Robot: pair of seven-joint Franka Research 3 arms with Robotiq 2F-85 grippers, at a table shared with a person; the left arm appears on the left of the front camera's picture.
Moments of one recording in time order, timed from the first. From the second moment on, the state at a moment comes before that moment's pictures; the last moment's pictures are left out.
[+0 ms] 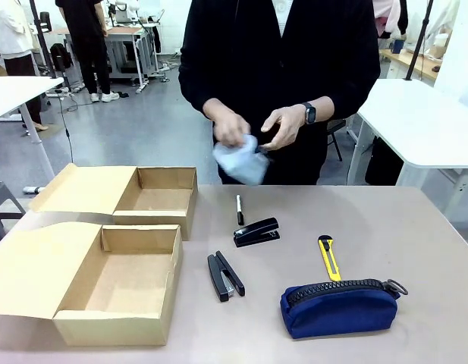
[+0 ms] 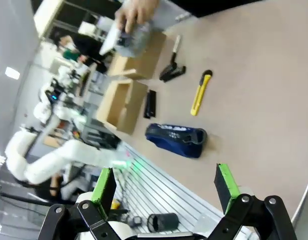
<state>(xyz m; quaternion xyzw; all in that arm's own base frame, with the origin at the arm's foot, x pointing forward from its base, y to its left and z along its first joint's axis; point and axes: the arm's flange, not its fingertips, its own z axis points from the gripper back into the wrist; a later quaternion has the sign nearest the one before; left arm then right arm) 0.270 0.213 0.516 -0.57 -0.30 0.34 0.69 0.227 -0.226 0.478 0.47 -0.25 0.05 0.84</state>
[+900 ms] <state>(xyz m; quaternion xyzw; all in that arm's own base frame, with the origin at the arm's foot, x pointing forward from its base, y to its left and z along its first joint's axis) 0.271 0.214 0.516 -0.57 -0.30 0.34 0.69 0.315 0.029 0.494 0.22 -0.18 0.31 0.90</state>
